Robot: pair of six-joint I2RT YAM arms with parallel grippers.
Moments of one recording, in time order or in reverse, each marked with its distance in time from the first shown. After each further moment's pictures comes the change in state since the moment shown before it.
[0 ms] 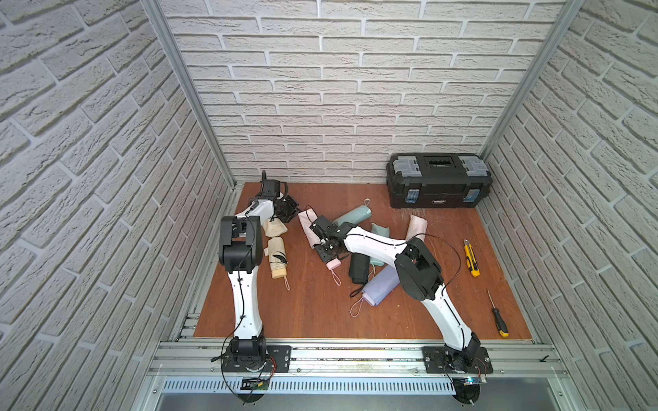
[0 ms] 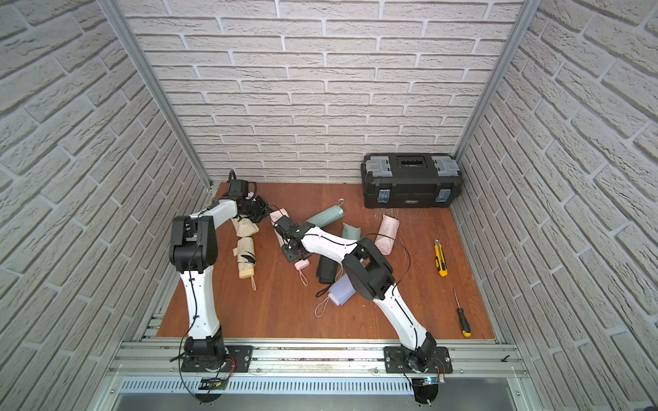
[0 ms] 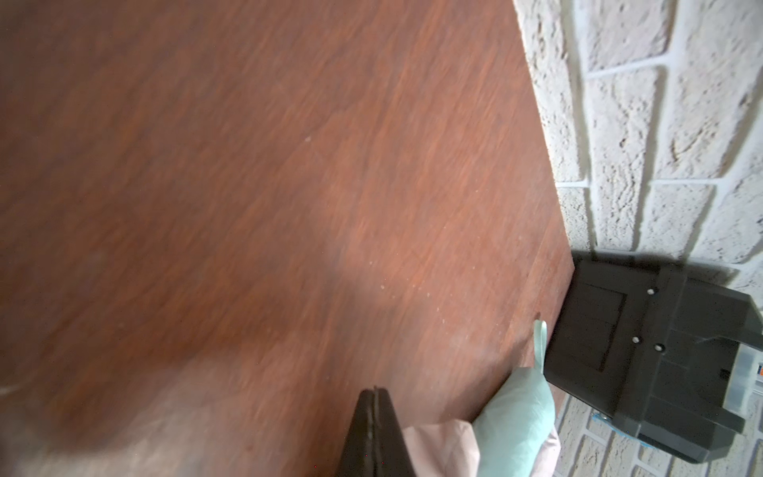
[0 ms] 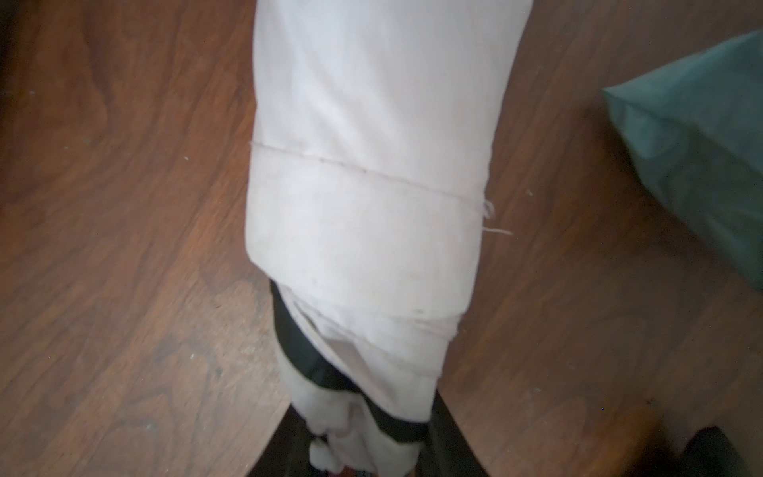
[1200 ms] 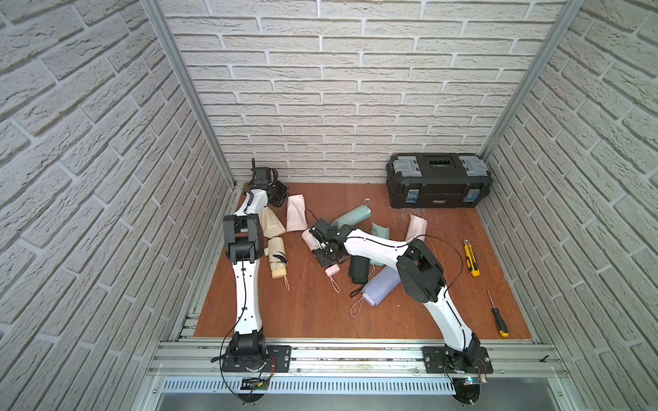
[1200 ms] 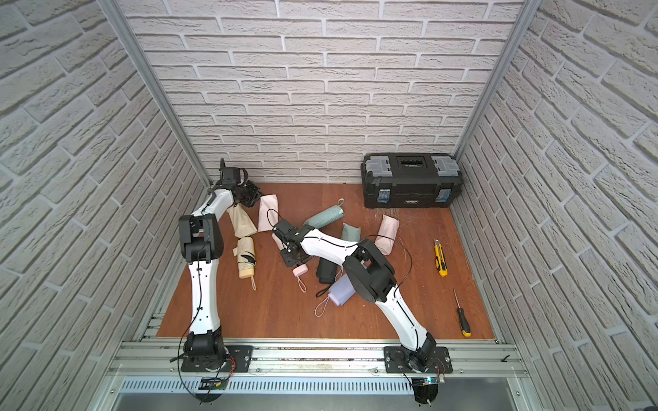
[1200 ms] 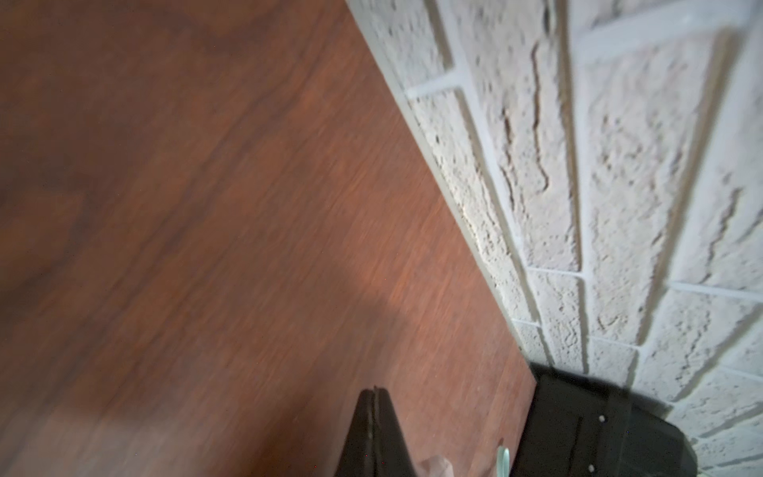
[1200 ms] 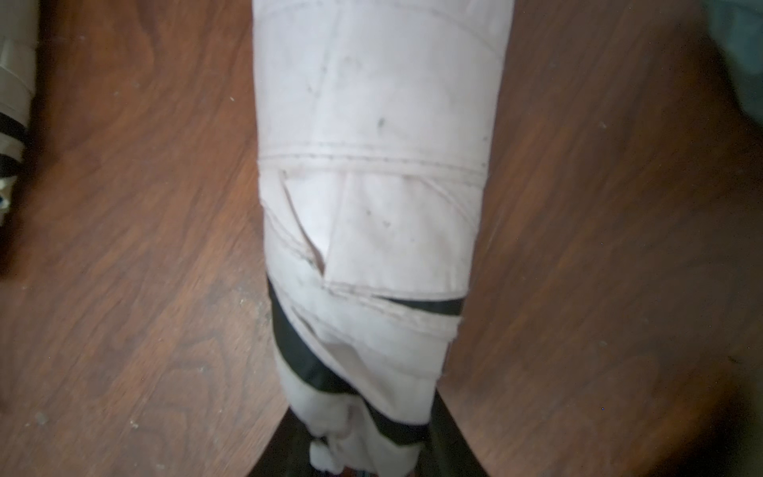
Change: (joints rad) left arm 0.069 0.280 0.479 -0.072 -0.055 -0.121; right arm 0.021 -0.026 -0.029 -0.029 -0.063 0.053
